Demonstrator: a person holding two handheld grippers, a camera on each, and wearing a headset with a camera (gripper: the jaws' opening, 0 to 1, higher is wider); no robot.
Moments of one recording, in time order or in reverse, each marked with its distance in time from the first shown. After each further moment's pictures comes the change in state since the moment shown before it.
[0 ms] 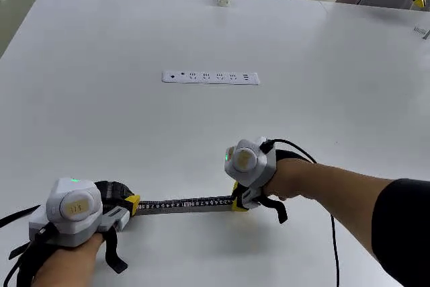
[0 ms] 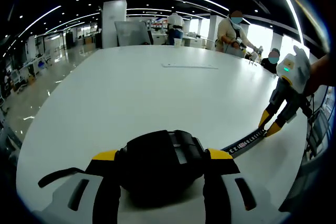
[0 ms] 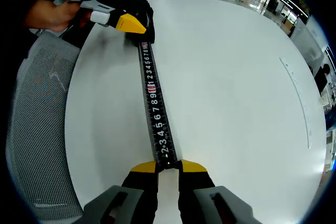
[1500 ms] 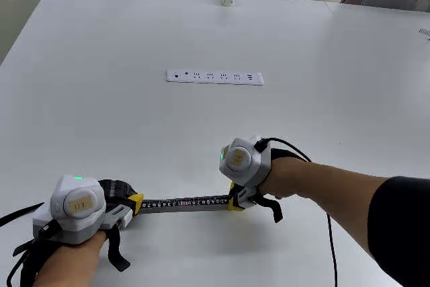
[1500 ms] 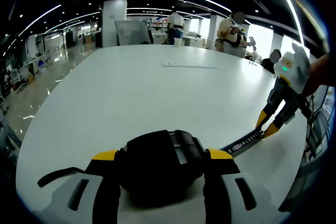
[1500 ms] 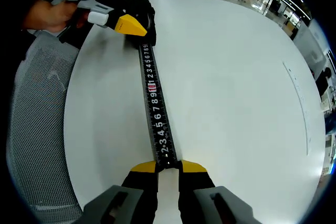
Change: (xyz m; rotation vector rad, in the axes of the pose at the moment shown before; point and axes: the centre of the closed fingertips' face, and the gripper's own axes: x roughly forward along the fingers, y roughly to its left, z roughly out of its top) left arm 0.001 0.001 -0.001 -0.004 0.005 -0.004; right arm 0.005 0.000 0.013 -0.022 0.017 -0.003
